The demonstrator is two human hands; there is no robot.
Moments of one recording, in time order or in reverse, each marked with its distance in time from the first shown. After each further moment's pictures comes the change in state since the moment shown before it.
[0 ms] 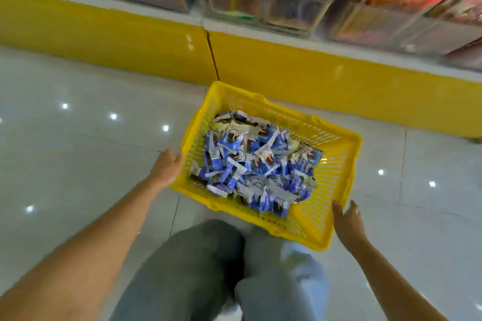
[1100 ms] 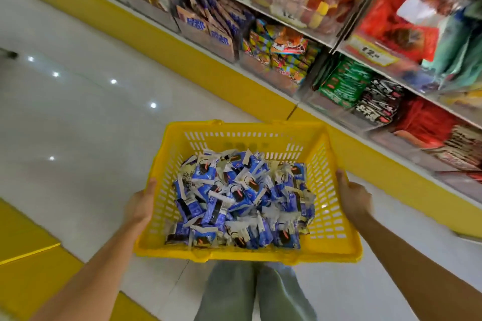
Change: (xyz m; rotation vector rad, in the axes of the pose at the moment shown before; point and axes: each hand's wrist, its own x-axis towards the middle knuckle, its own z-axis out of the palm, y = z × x) left_hand -0.236 -0.141 -0.221 -0.470 0.276 -0.485; right_hand -0.227 -0.255 -0.080 -0.342 0.023 -0.323
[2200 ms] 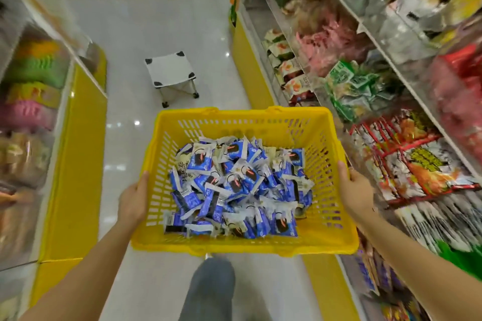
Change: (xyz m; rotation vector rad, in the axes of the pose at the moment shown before) left_hand 0.205 -0.019 -0.405 -0.771 0.613 -0.270; right_hand -0.120 -0.717 0.098 -0.032 -0.094 -1.014
